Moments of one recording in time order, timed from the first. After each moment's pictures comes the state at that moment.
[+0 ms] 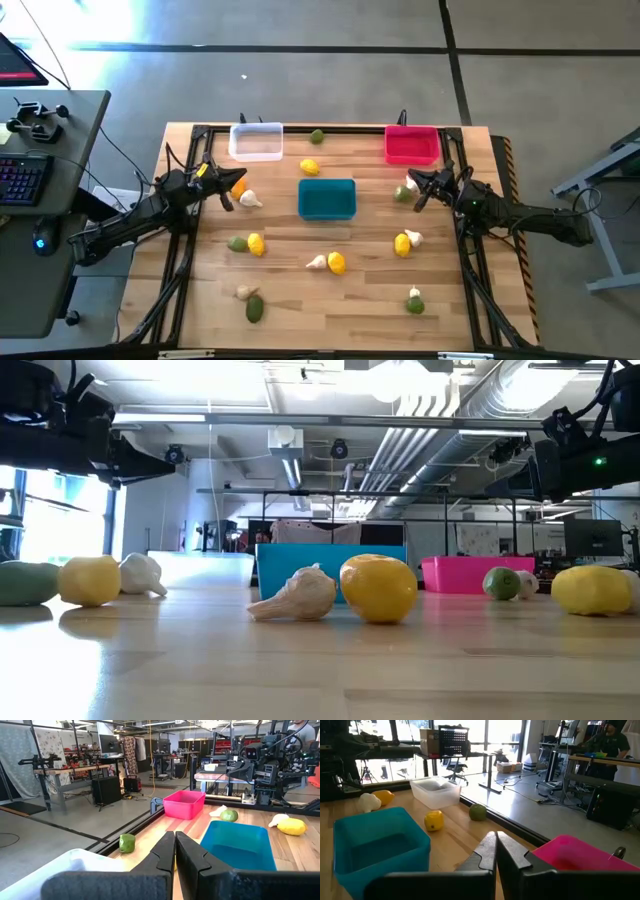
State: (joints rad) left arm 0.47 0.01 0.01 0.01 -0.02 0.06; right arm -0.20 0.14 0.01 0.07 0.46 -0.03
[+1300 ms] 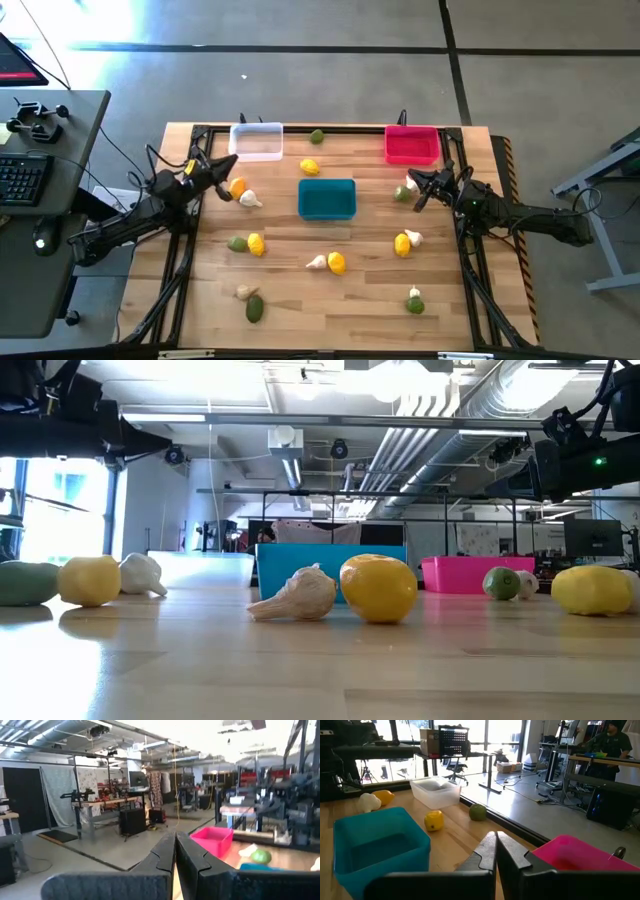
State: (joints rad) left arm 0.48 0.01 0.01 0.23 -0.13 0.08; right arm -0.20 0.14 0.01 0.07 0.46 -0.03
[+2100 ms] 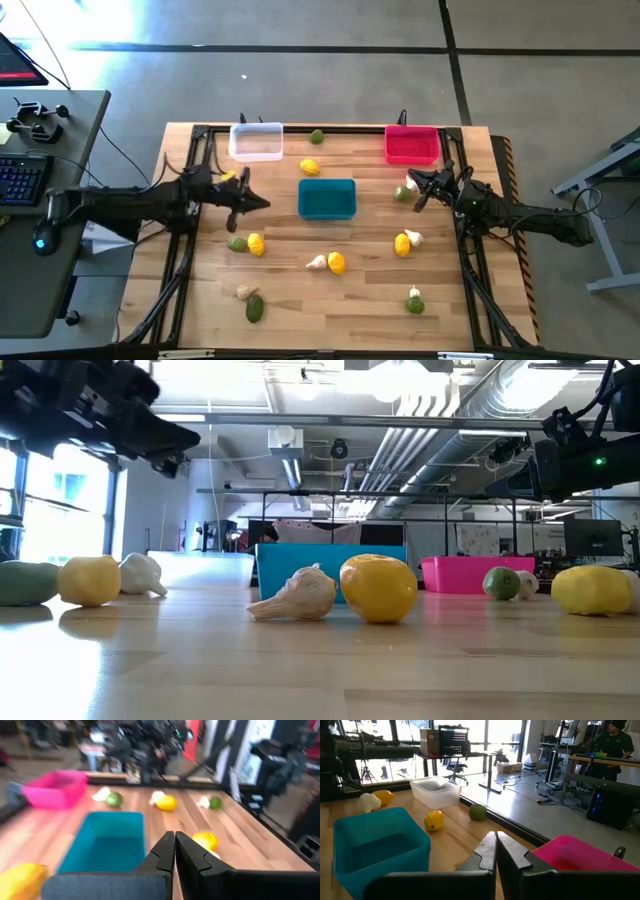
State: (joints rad) left arm 0.23 0.71 0.21 0.33 0.37 -0.01; right arm -0.20 0.14 0.01 0.07 0.46 -0.03
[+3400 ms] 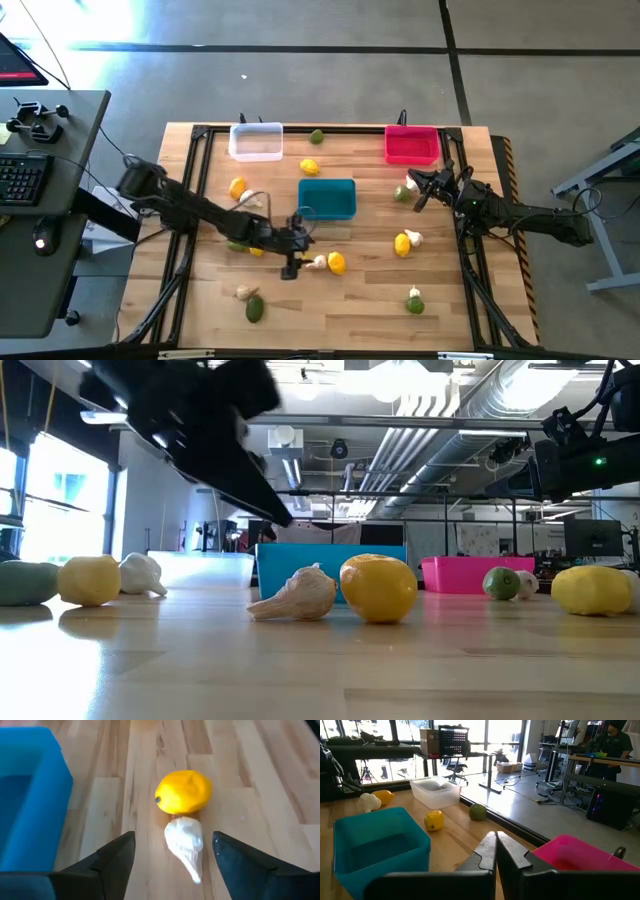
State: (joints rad) left arm -0.30 1.67 0.85 0.07 -0.19 -0.19; right arm -0.20 0.14 0.01 0.07 0.46 -0.03
